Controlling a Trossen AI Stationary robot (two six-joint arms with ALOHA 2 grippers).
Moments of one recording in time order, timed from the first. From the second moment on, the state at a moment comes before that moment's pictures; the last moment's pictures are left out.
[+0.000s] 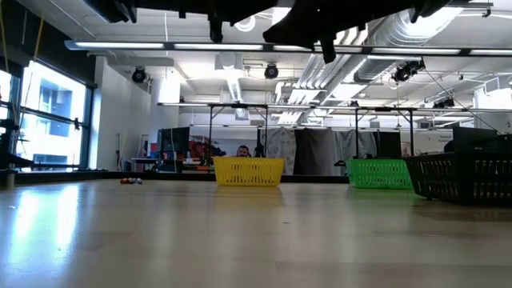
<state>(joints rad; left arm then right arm) -0.11 1.49 0.80 0.81 -0.35 -0.03 0.11 1.45 0.83 0.47 0.47 0.20</state>
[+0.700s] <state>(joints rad) -0.13 1.49 0.80 0.78 -0.35 0.00 0.07 1.32 0.83 0.25 0.52 0.20</state>
